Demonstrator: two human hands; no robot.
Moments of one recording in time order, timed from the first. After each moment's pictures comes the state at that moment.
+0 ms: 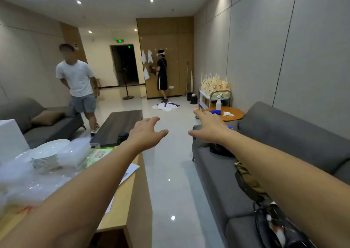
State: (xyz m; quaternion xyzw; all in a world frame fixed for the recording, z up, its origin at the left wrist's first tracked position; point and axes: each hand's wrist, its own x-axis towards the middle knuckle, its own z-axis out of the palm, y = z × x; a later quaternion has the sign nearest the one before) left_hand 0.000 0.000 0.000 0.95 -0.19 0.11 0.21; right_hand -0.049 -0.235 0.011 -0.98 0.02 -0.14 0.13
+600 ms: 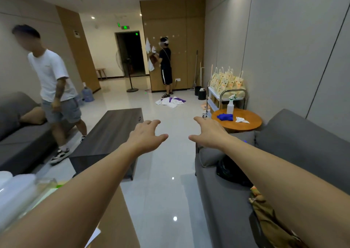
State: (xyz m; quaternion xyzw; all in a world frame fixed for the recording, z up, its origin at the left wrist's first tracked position) left_hand 0.347 -0.172 0.001 0.97 -0.14 0.06 0.17; right_hand 0.316 -0.406 0.002 -0.99 0.01 -0.06 0.16
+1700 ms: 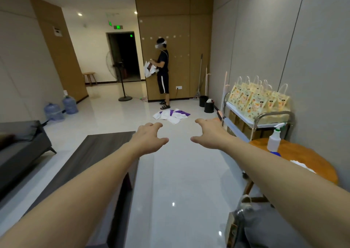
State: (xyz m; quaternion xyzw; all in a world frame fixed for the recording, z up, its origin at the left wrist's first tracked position) left_hand 1.126 -0.182 -0.028 0.97 -0.16 0.02 0.16; right_hand 1.085 -0.409 -0.024 -0.99 0.03 -0.06 0.13
